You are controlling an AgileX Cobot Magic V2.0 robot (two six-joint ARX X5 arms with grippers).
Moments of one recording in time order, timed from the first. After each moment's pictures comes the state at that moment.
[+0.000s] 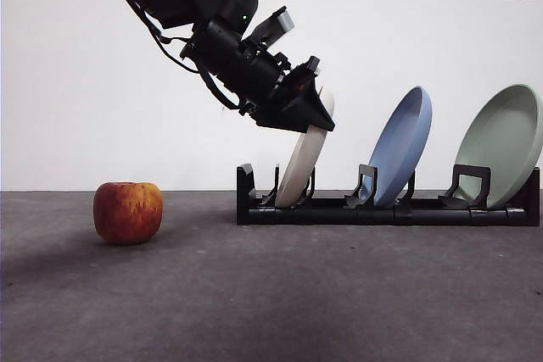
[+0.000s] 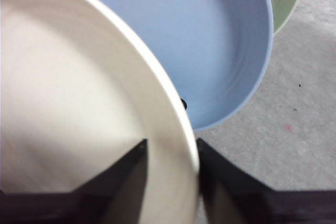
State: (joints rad) left arm -0.51 2.13 1.73 -0.20 0.49 0.17; right arm -0.05 0.74 1.04 -1.00 -0.76 -0.02
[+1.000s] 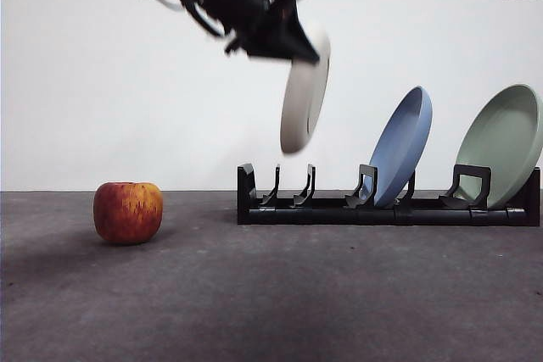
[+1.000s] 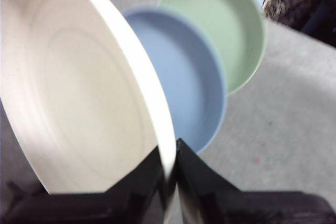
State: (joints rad) left arm -0.50 1.93 1.73 -0.28 0.49 0.11; right arm -0.05 0.75 1.04 -1.00 -0.76 -0.02
